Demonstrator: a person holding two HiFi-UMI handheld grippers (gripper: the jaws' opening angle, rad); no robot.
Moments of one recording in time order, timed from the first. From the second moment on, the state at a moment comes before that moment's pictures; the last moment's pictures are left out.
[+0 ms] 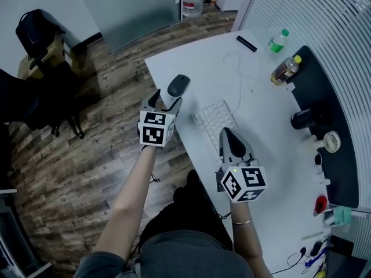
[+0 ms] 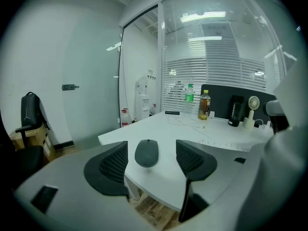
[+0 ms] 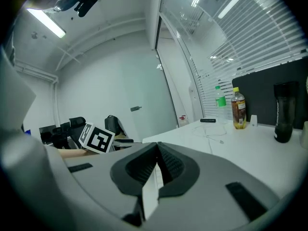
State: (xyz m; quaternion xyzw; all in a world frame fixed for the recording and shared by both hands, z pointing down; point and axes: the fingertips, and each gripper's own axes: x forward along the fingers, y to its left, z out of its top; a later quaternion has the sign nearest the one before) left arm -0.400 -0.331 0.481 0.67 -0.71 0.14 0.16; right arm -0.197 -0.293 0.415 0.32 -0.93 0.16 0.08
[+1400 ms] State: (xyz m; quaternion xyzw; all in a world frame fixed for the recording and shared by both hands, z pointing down) left arm -0.415 -0.426 0.557 0.66 -0.67 0.28 0.21; right arm -0.183 -0.329 0.467 0.35 -0.90 0.23 0.11
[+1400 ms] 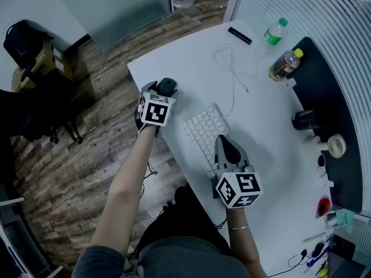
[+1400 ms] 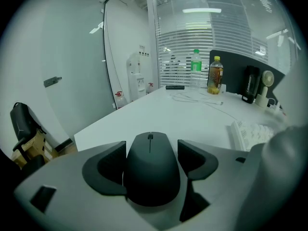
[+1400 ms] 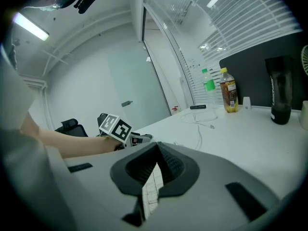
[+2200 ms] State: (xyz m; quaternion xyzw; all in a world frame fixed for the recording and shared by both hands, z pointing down) left arm -0.404 -0.413 0.551 0.67 -0.66 0.26 0.21; right arm -0.177 -0.322 0.459 0.36 -0.90 0.22 0.11
